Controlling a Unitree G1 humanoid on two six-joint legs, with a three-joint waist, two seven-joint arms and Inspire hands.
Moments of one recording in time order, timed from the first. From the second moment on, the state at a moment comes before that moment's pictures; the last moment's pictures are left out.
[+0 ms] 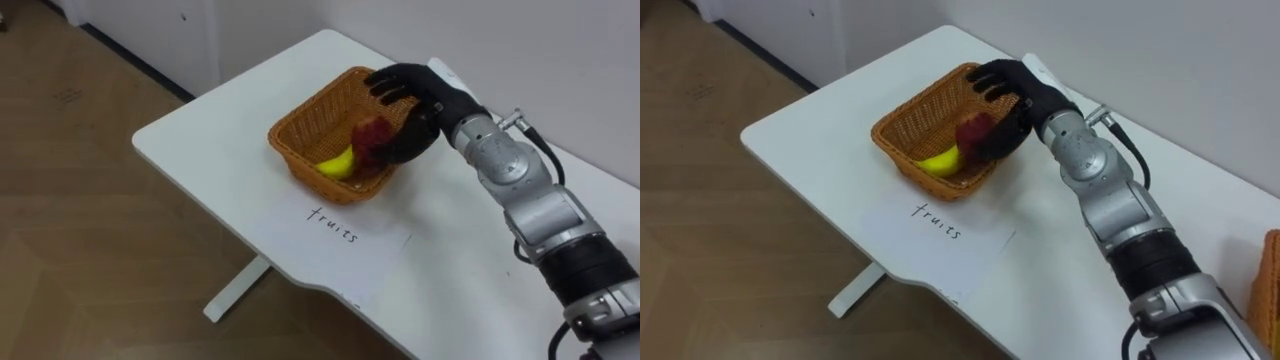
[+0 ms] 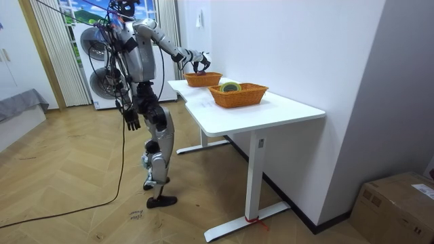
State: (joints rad) left arm 0.30 0.22 0.04 0.86 0.34 0.19 0.03; right arm -0.58 -0.41 0.33 0.46 -0.13 0.11 0.09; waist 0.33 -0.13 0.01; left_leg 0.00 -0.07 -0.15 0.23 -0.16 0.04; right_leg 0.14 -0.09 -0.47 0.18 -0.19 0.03
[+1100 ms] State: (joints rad) left arm 0.28 0.22 0.04 0.85 0.33 0.19 0.02; right arm -0.58 -0.41 0.28 0.37 -0.15 0.11 0.10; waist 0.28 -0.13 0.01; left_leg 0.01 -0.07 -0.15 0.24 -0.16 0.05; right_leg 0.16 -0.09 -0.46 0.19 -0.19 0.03
